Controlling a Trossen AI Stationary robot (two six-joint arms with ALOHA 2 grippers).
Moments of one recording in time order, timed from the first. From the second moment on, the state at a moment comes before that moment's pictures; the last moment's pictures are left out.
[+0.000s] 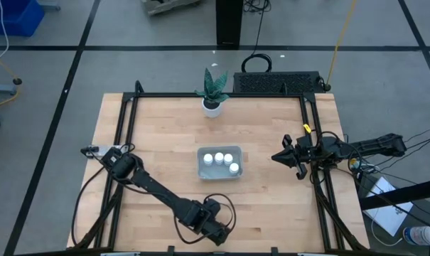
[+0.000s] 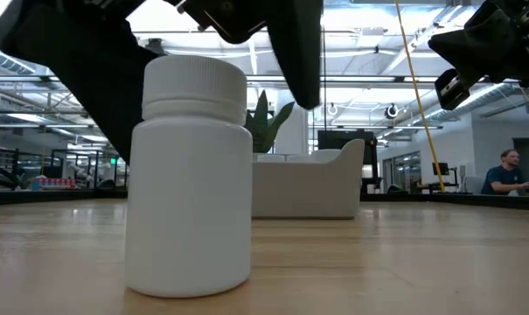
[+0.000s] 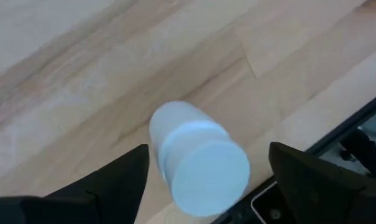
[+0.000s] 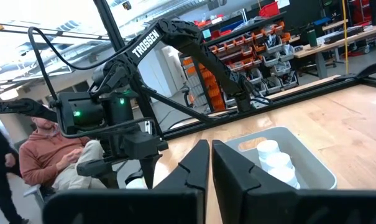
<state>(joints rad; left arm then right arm) -0.56 2.24 1.88 -0.87 -0.04 -1.58 0.13 0.22 0.02 0.33 -0.03 0.37</state>
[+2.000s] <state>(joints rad) -0.07 1.97 1.88 -1.17 -0.01 -0.68 0.13 0.22 0.01 0.33 -0.03 0.37</state>
